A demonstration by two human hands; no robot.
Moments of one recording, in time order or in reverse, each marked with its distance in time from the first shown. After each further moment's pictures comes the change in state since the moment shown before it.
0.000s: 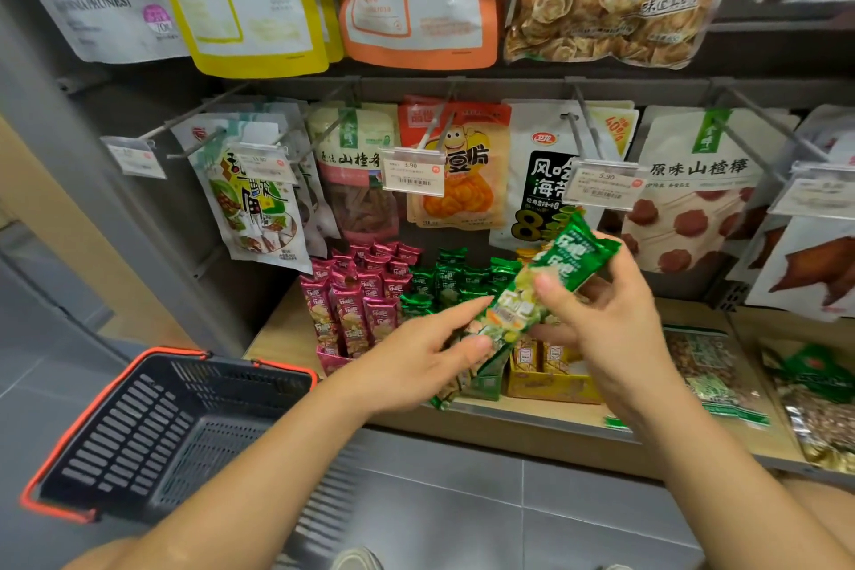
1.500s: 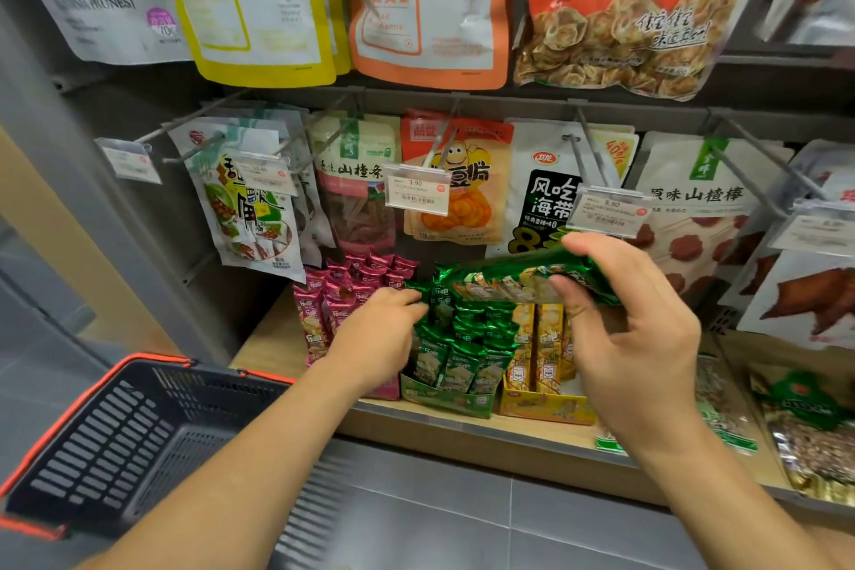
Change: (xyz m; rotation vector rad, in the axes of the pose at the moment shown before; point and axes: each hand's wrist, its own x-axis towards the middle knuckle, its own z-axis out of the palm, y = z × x) left_hand 0.042 -0.086 -0.016 0.732 0.223 -0.087; right_hand -0.001 -0.028 0.007 -0.821 0.107 -0.856
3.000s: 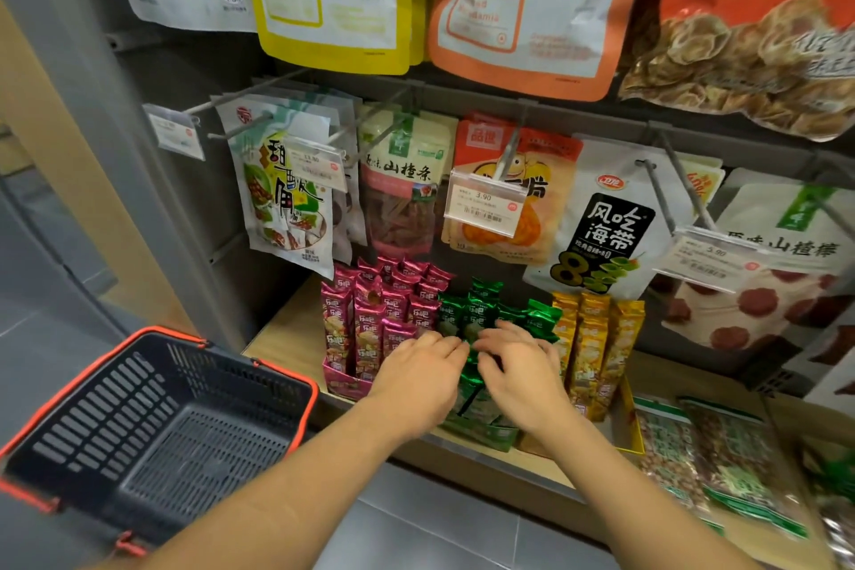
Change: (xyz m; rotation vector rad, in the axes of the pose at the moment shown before) left_hand -0.002 0.011 0.037 0.055 -0.119 -0.007; right_hand -0.049 0.074 0.144 -0.277 -0.904 0.378
